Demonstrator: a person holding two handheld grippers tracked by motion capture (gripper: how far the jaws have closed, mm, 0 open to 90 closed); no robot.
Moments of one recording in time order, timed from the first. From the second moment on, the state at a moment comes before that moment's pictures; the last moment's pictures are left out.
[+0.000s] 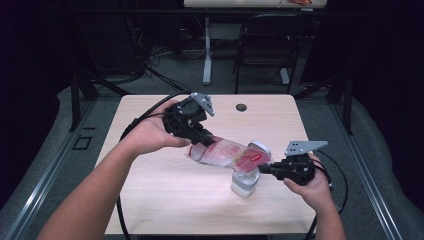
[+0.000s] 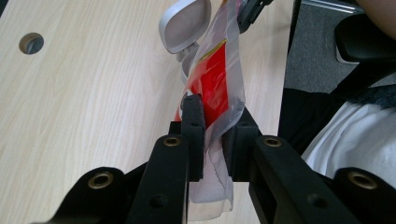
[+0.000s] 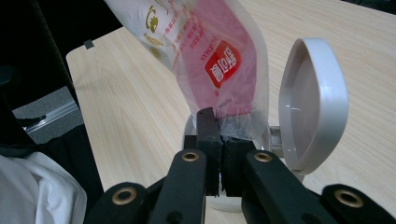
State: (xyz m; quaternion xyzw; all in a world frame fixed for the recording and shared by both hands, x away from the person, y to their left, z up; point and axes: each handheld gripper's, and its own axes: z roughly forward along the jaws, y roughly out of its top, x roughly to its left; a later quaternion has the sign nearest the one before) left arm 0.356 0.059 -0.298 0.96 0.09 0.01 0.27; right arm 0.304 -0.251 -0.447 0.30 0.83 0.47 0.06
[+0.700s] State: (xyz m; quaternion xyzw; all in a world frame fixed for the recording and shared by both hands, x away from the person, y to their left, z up) left arm 0.357 0.053 -0.297 0.96 0.08 0.01 0.27; right arm 0.299 -0.254 -0.448 0.29 0.83 0.46 0.05
